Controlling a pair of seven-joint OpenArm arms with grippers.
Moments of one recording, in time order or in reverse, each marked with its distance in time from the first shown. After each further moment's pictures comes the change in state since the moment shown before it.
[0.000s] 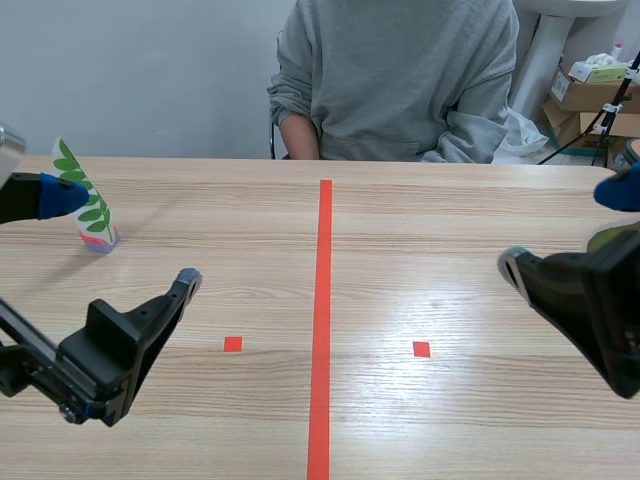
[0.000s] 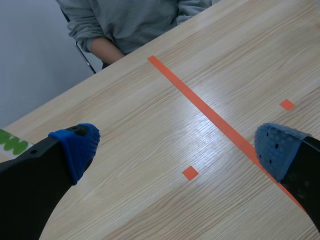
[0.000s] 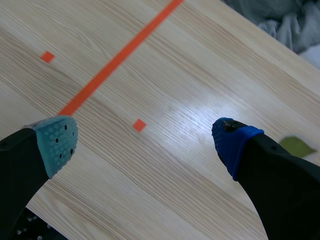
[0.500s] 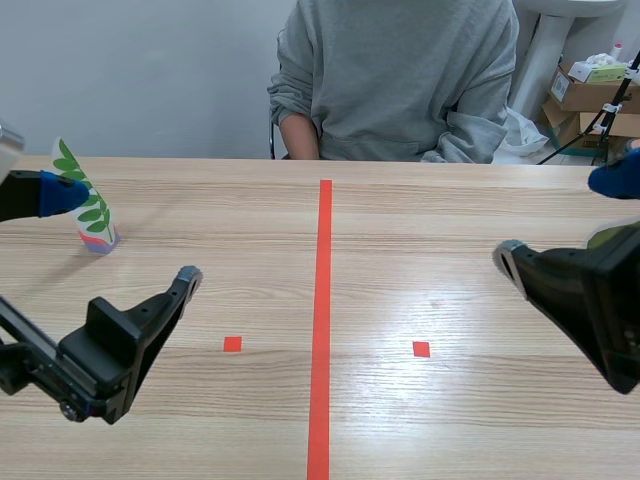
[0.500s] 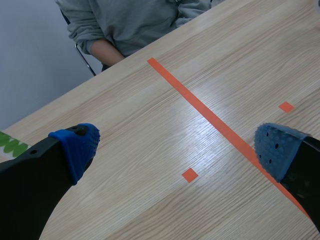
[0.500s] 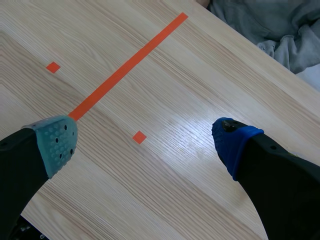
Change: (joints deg) left arm 0.0 0.0 0.0 0.0 0.0 0.0 -0.8; right arm 0.0 0.0 0.0 -0.2 -0.7 3.1 4.9
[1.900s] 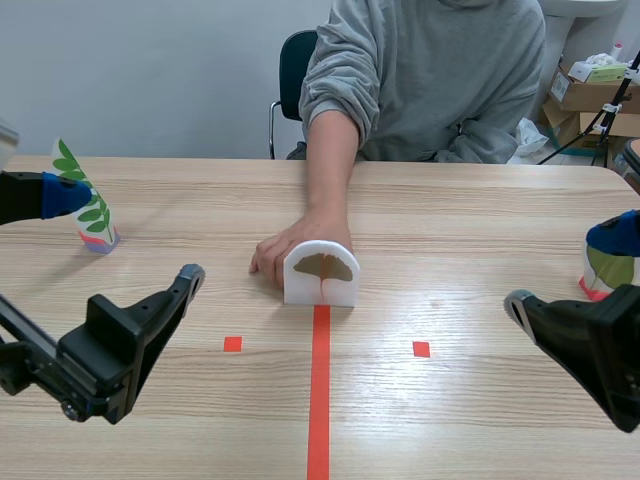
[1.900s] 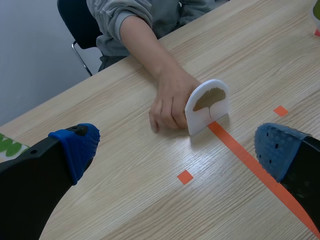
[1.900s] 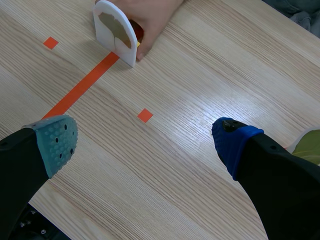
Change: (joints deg) left arm 0.0 0.0 0.0 0.0 -1.8 -0.2 0.0; right arm 0.0 0.0 0.0 -9.3 -0.2 3.6 3.4
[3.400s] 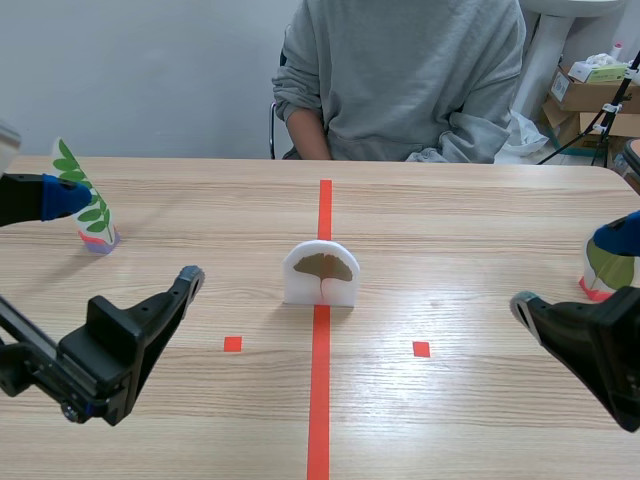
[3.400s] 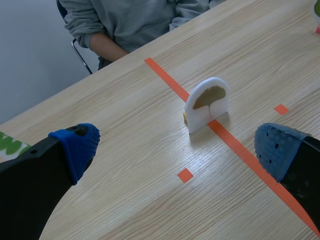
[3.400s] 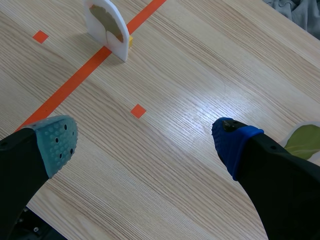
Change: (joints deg) left arm 0.0 0.0 0.0 0.0 0.0 0.0 0.4; right arm 0.0 0.0 0.0 0.0 -1.9 -0.7 0.0
